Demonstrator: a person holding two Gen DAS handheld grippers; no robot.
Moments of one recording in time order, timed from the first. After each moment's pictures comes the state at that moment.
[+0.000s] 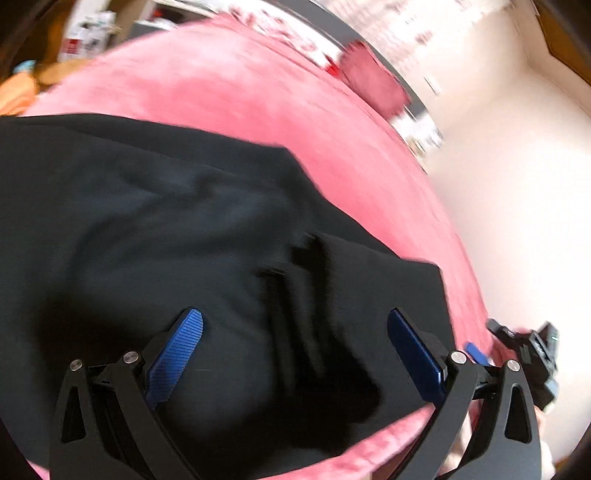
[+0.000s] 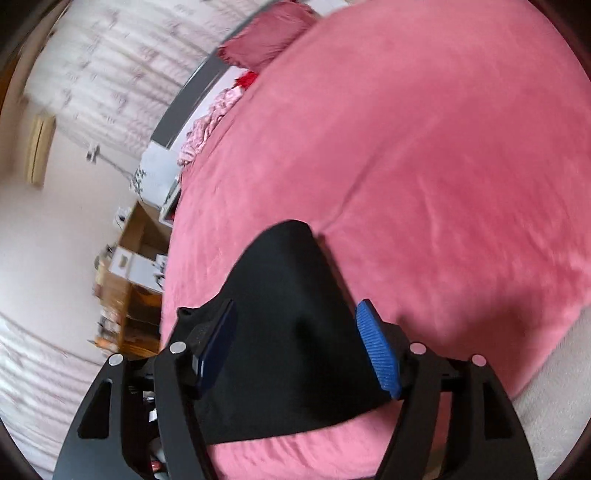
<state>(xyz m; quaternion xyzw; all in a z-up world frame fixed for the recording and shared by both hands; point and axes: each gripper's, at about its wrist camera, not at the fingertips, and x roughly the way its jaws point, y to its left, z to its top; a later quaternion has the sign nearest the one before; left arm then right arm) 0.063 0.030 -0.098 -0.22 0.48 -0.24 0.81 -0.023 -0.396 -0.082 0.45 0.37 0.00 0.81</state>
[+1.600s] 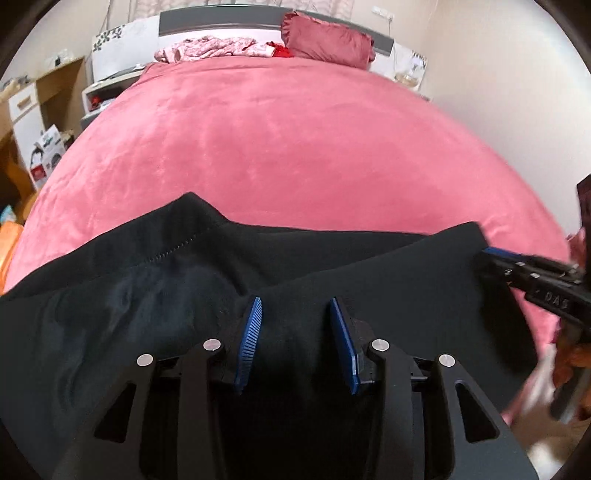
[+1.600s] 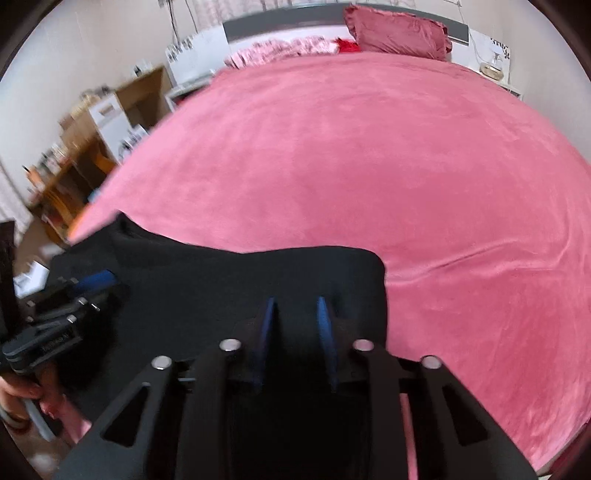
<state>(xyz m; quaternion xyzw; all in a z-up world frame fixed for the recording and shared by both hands) 0.119 -0.055 -0.104 0.04 0.44 -0.22 0.87 0.096 -0.301 -0.102 0.08 0.46 0.04 0.88</state>
